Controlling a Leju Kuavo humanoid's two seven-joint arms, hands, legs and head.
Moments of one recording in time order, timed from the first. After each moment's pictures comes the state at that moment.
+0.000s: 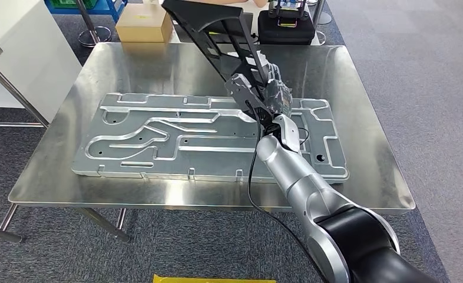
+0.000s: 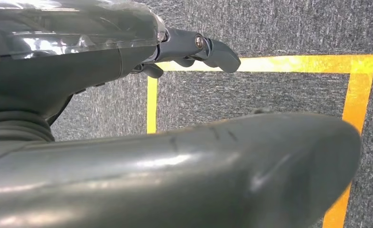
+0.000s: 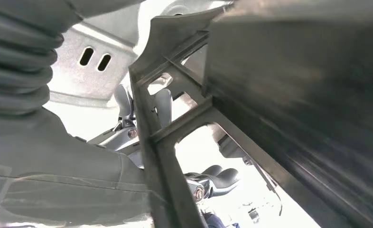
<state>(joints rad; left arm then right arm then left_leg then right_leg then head) -0.10 -0.16 1.34 -0.20 -1.12 0.11 -0.30 -0.96 0.17 0.23 -0.48 0.83 -0.52 0.01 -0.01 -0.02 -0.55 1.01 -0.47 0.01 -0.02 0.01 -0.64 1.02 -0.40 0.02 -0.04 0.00</state>
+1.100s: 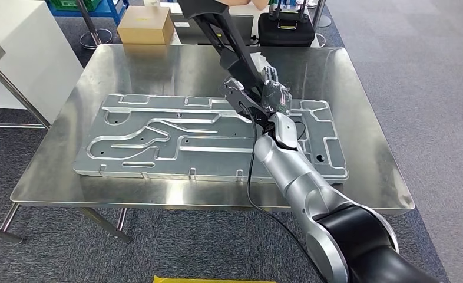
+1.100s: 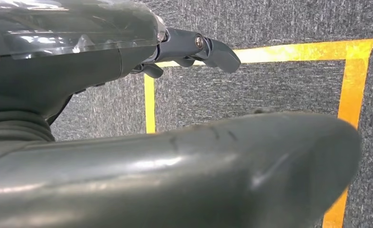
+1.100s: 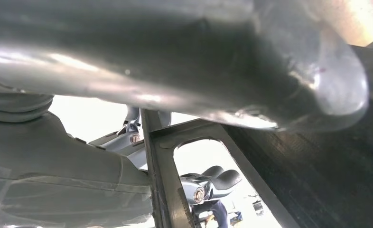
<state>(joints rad) -0.10 -0.15 1.32 -0.20 -1.16 0.06 -0.30 -0.98 0.17 0.20 -0.46 1.04 -0.40 0.15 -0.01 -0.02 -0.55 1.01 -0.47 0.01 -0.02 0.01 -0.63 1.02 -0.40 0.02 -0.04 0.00</state>
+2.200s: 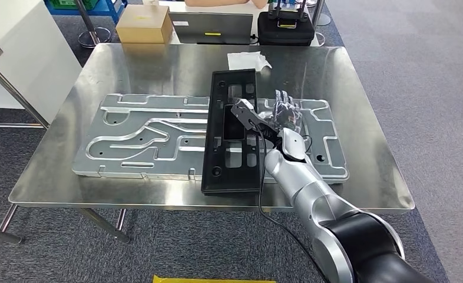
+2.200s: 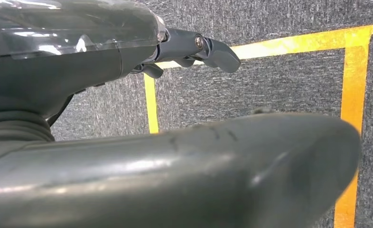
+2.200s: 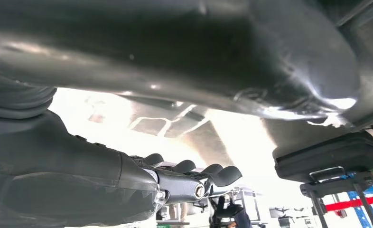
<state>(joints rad) -0.10 -0.15 1.29 -0.20 -1.19 0.04 -0.30 -0.92 0.14 0.17 -0.40 1.14 -0.40 0.19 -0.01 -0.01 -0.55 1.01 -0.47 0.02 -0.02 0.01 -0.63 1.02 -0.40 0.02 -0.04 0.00</state>
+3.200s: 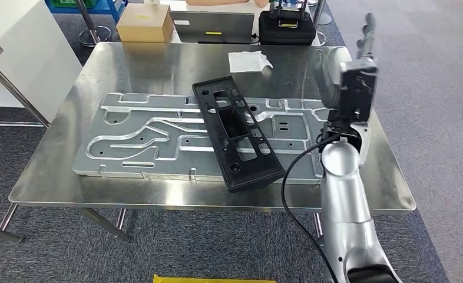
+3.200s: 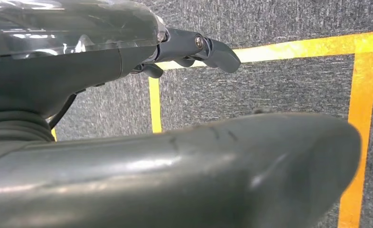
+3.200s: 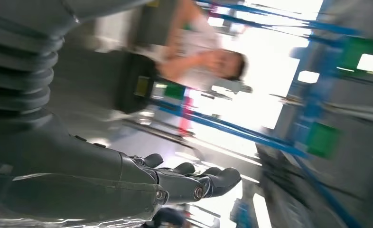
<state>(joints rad) -0.09 -0.15 1.30 -0.20 -1.15 0.06 -0.30 -0.58 0.08 0.02 -1.53 0.43 -0.33 -0.28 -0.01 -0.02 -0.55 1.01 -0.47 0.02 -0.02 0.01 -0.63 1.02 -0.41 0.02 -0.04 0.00</state>
